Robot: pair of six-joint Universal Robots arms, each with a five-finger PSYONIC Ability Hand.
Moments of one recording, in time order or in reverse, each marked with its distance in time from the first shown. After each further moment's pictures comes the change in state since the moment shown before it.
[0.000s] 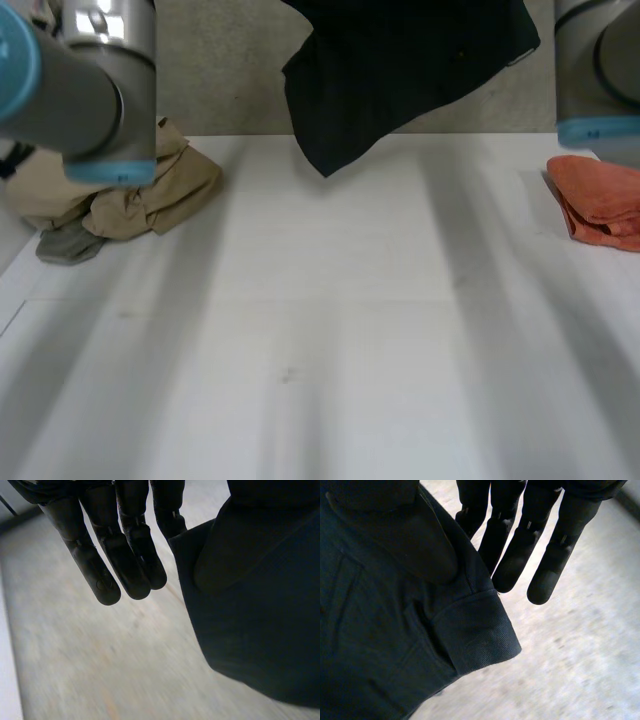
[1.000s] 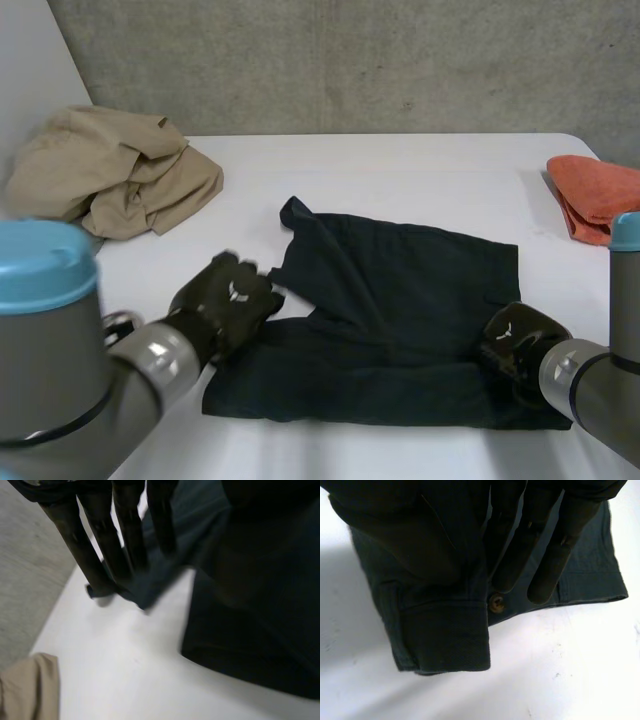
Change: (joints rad) left arm -0.138 0.278 -0.757 -0.703 0.119 0.418; right arm -0.014 -0.309 1.034 0.777 -0.032 -0.430; left_hand -0.556 -0.521 -0.513 -0.502 -0.466; right_hand 0.000 0.000 0.001 0.000 0.006
